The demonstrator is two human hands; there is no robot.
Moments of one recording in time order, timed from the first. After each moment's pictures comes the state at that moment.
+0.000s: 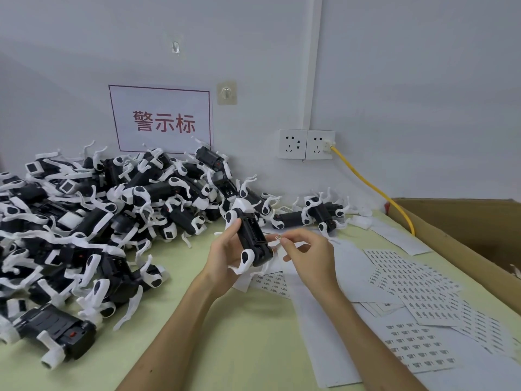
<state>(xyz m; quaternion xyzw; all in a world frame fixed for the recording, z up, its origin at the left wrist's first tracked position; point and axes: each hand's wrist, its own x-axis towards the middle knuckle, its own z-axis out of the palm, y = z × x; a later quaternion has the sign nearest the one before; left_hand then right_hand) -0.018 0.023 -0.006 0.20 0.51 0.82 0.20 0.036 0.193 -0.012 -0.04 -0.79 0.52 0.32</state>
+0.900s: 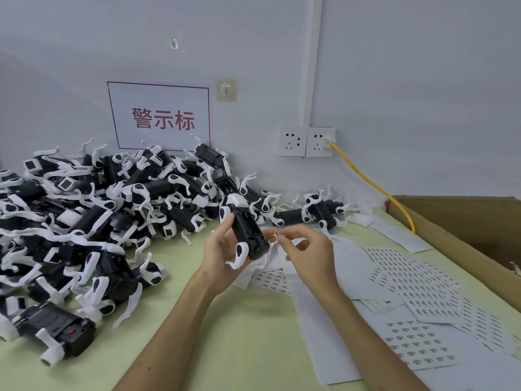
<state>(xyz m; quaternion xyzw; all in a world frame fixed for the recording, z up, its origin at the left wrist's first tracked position) -0.016 0.020 -0.004 0.19 0.45 0.85 0.21 0.036 0.192 -0.012 -0.02 -0.79 0.51 0.33</state>
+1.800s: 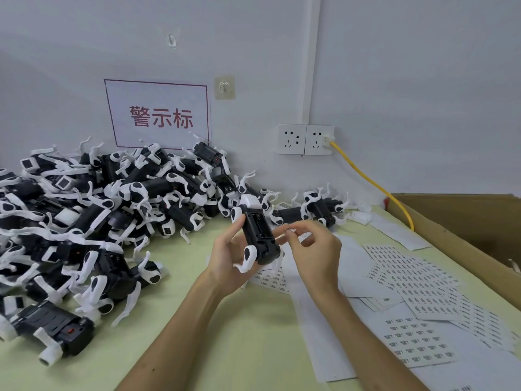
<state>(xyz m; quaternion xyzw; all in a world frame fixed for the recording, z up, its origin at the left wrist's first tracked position) -0.019 0.033 -0.013 0.21 0.39 0.84 0.30 0.036 0.188 -0.015 -0.01 -0.77 0.45 0.44</state>
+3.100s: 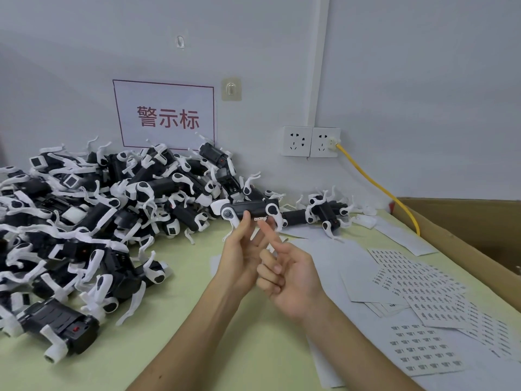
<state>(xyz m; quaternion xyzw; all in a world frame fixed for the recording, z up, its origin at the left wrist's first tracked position) -0.008 0.049 -0.003 0.10 0.31 0.92 0.23 0.053 0.144 -0.006 0.03 -0.35 0.93 -0.07</state>
